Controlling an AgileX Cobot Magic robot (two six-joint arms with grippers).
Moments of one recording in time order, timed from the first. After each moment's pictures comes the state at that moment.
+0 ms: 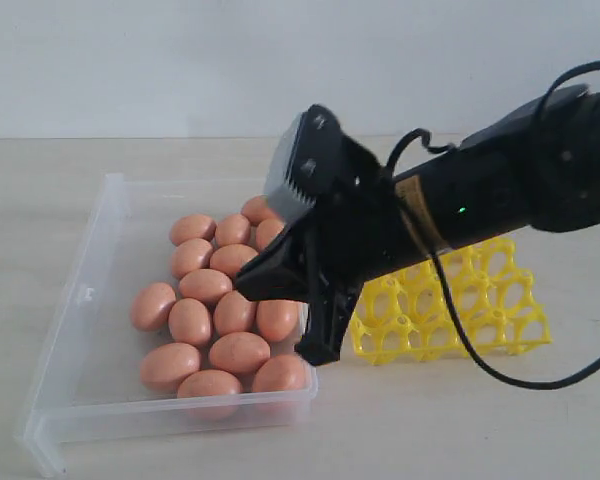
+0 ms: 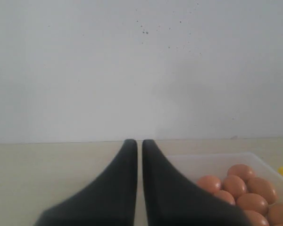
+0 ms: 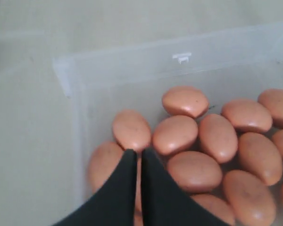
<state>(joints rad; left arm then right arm) -0.06 0.05 0.00 -0.31 -0.04 0.27 0.59 1.66 -0.92 -1.74 -0.68 1.12</state>
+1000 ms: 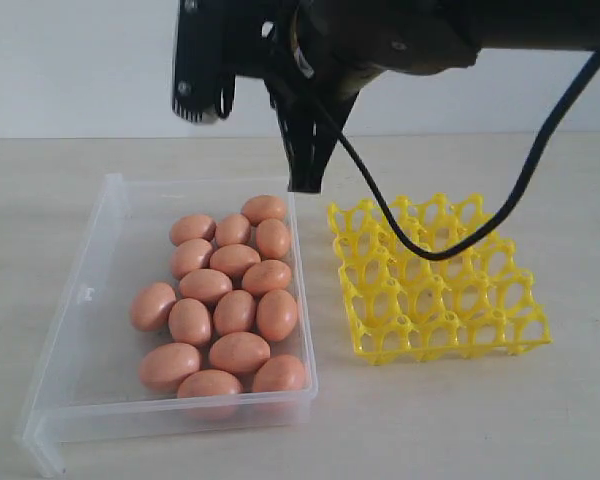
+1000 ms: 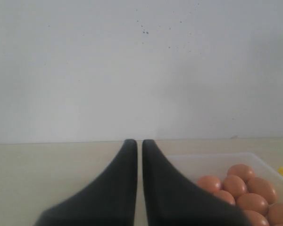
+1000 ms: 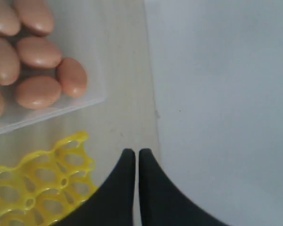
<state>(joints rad) -0.06 0.05 0.00 -0.31 -0.04 0.27 0.87 1.69 -1.41 -0.74 0.67 -0.32</state>
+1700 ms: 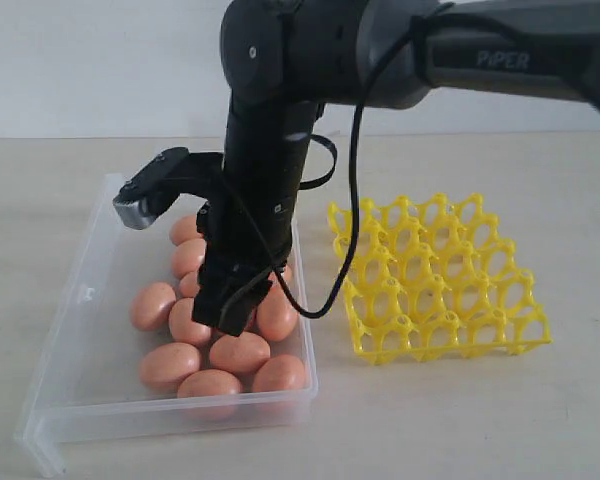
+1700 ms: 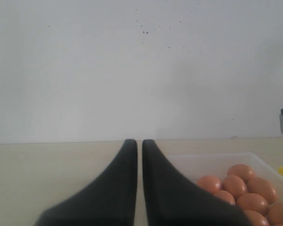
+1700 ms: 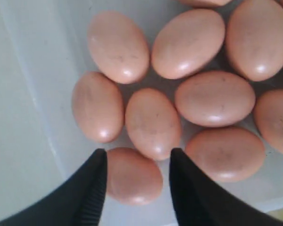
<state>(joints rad) -0.06 0.05 0.00 -0.31 -0.04 0.27 0.80 2.09 -1.73 0.24 1.19 -0.60</state>
